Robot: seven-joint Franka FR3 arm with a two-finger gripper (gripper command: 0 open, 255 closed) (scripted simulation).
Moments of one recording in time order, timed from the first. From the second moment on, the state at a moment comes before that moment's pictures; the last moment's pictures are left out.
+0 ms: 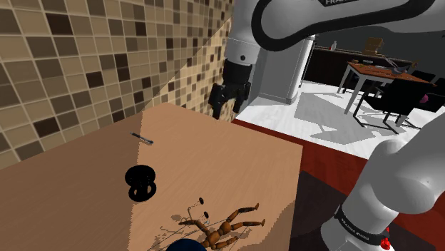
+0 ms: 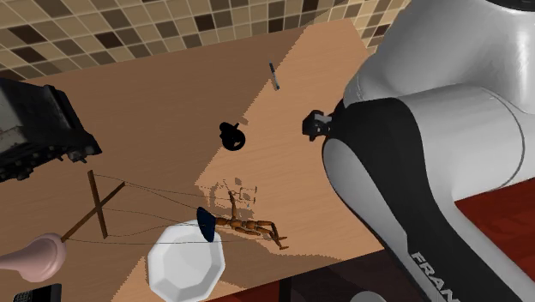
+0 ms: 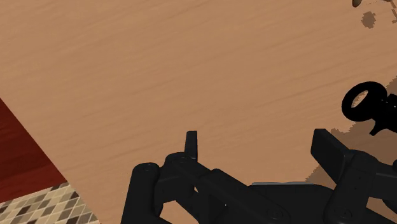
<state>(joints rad) 0.11 -0.35 0.31 -2.19 0.14 1.95 0.33</state>
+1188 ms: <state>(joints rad) 0.27 0.29 0.50 -1.70 -0.11 2.02 0.66</state>
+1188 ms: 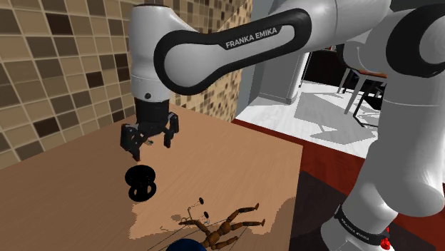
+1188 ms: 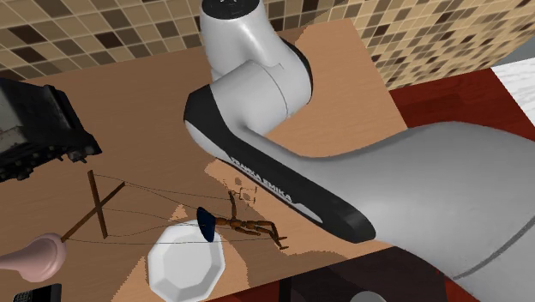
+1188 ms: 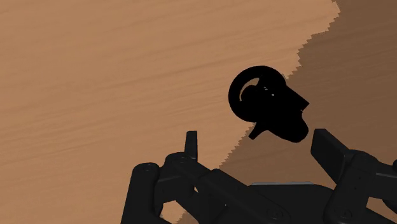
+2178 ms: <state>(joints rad) 0.35 0.47 0.48 -1.59 -0.19 2.07 0.72</state>
